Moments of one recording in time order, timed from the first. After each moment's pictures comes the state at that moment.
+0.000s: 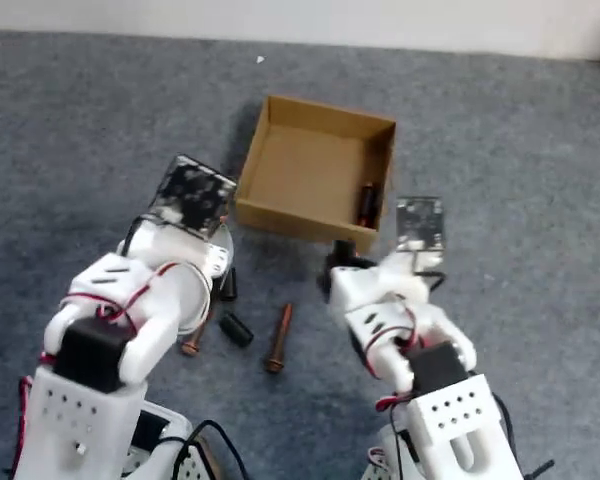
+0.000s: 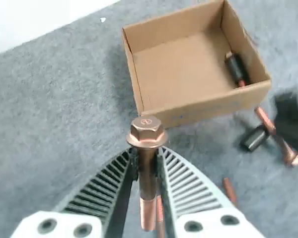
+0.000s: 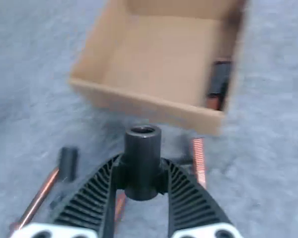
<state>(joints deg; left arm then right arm) 12.6 -61.4 39.3 69.1 -3.7 -28.2 -66.5 66.2 46.0 -15.1</state>
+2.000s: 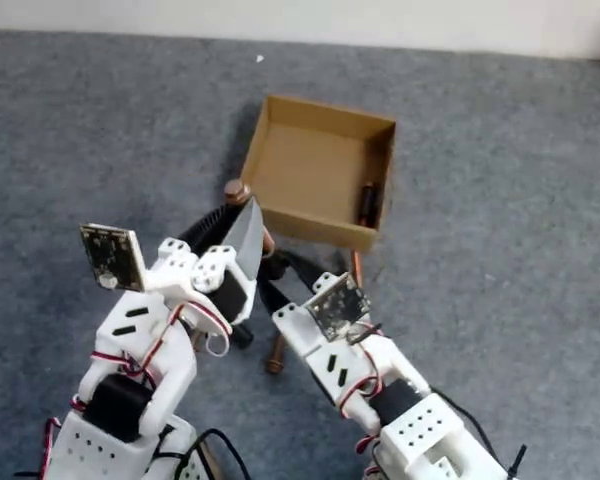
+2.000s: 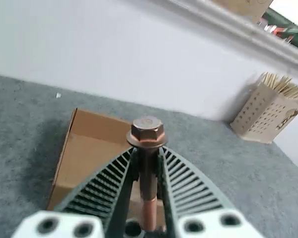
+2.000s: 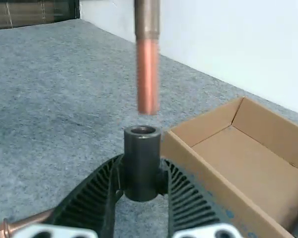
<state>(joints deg) 19.9 -86.9 72.0 28.6 30.8 -41.7 -66.5 95.5 -11.1 9.6</state>
